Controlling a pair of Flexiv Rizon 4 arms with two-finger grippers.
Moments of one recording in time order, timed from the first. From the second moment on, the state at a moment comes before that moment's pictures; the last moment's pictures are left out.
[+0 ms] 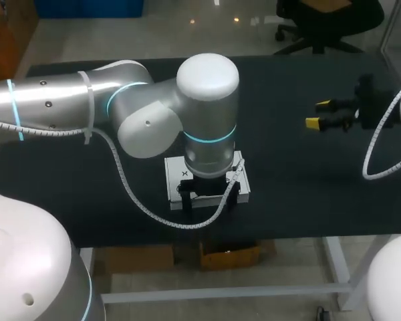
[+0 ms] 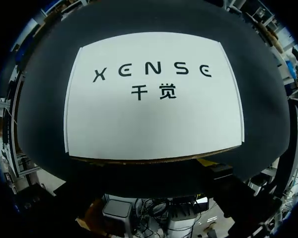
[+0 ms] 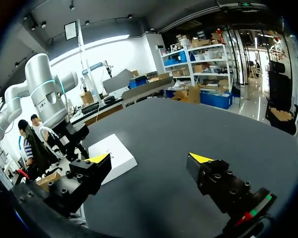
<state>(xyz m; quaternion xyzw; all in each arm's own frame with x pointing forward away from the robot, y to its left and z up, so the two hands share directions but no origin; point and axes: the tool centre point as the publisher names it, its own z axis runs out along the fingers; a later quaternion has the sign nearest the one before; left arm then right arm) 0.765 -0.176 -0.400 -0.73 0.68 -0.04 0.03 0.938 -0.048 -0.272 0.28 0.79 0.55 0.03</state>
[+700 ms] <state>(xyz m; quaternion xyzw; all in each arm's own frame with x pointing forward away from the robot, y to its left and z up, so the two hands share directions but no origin) 0.806 -0.173 -0.401 -0.73 0.68 -0.03 0.03 0.937 -0.048 -0.272 0.28 0.79 0.55 0.04</state>
